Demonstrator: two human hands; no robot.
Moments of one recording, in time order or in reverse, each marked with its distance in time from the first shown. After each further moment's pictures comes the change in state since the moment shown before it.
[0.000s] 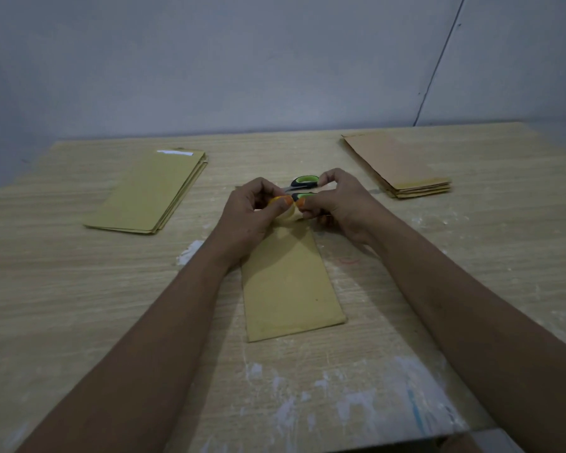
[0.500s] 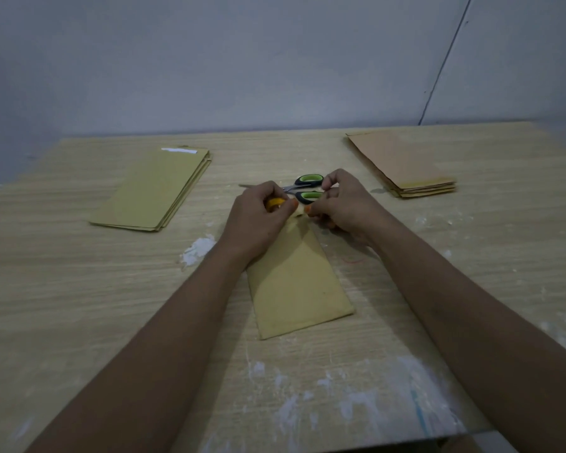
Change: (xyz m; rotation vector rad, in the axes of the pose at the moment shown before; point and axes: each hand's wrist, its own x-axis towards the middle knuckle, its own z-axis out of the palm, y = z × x) left_hand -0.001 0.001 0.008 0.400 0.101 0.020; right_hand -0.001 0.002 0.002 -0.234 0.045 -0.015
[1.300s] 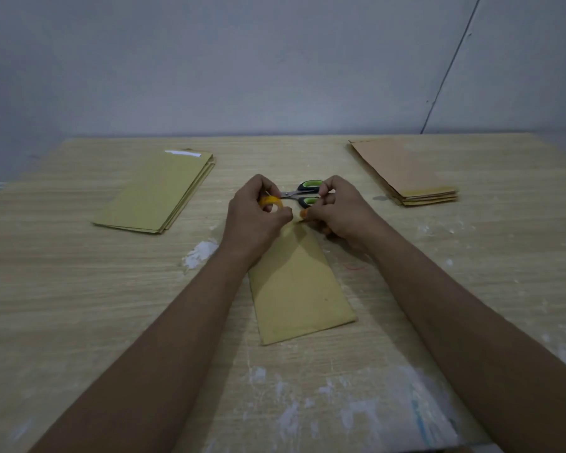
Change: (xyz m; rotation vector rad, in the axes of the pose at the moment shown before) left_hand 0.000 0.001 -0.003 -0.160 0.122 -0.010; right_hand 0.003 0.001 0.009 0.049 -0.010 -0.020
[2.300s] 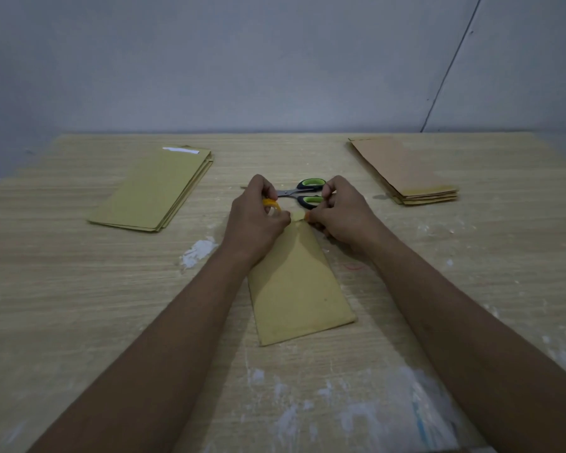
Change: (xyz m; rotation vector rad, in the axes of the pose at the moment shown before) left_hand -0.003 0.003 0.001 0.154 -0.041 -0.012; right_hand 0.008 0.014 -0.003 -0.219 0.091 -0.063
